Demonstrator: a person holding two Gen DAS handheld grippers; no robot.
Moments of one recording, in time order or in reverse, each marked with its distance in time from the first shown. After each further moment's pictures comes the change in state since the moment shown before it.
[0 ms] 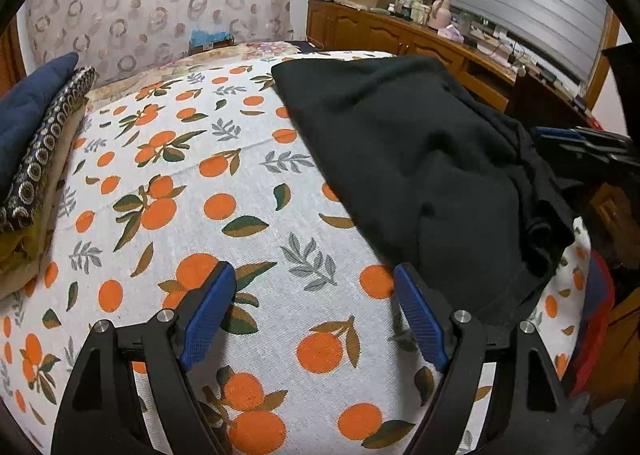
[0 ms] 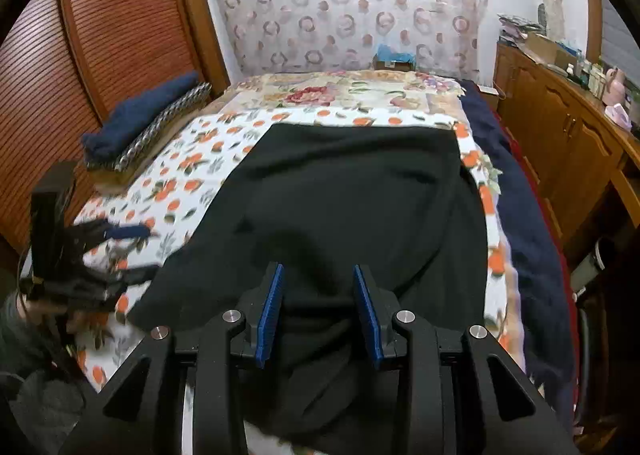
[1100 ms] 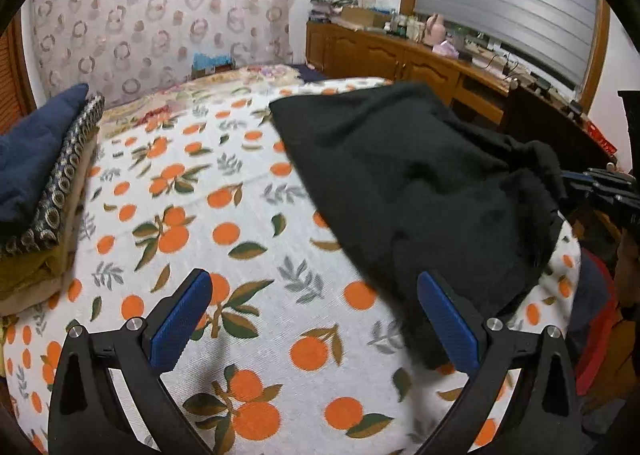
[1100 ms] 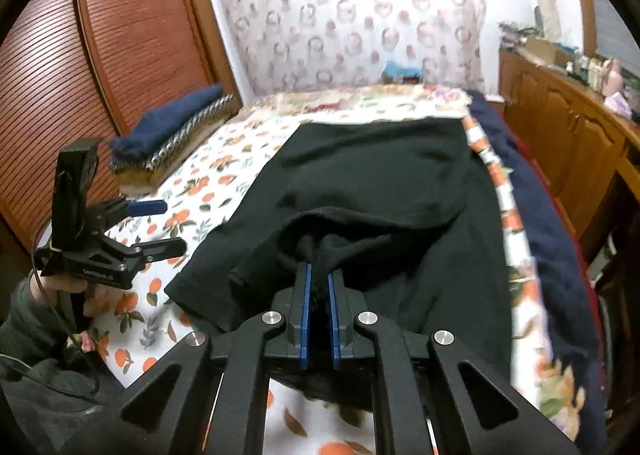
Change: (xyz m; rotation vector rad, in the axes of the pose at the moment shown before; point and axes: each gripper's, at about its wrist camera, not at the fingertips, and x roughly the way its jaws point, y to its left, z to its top) left arm -0.030 -0.011 0.006 0.019 -0.093 0.005; right arm -0.041 0.005 -0.030 0.033 -0.117 0.030
